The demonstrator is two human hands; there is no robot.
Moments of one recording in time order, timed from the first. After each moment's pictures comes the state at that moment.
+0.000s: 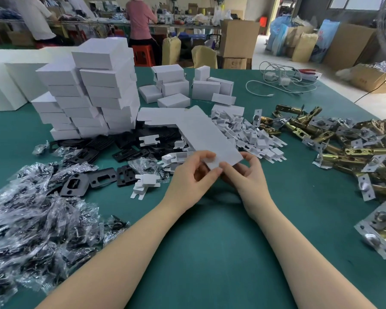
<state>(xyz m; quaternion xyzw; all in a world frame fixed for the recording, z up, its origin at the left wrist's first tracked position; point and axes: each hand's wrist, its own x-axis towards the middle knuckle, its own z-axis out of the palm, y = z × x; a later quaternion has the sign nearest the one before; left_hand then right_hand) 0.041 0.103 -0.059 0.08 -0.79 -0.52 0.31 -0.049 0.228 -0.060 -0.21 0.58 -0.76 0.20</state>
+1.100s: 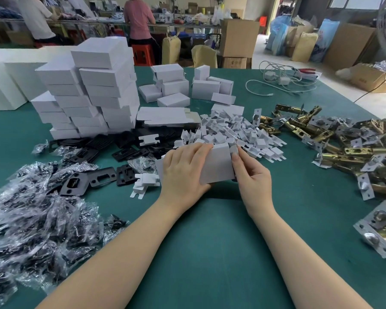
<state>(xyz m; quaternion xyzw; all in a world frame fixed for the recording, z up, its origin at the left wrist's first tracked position) 0.041 0.094 -0.058 0.11 -0.90 -0.05 0.41 -0.036 0.229 -0.047 -0.23 0.64 -0.73 0.04</state>
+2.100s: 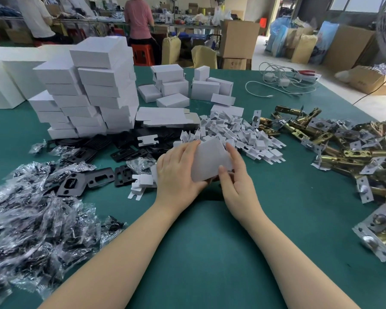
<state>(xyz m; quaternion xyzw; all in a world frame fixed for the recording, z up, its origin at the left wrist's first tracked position) 0.044 0.091 -0.058 0.17 -0.89 -0.15 0.39 -0.027 0.227 -0.057 -0.39 0.71 -0.58 0.02</state>
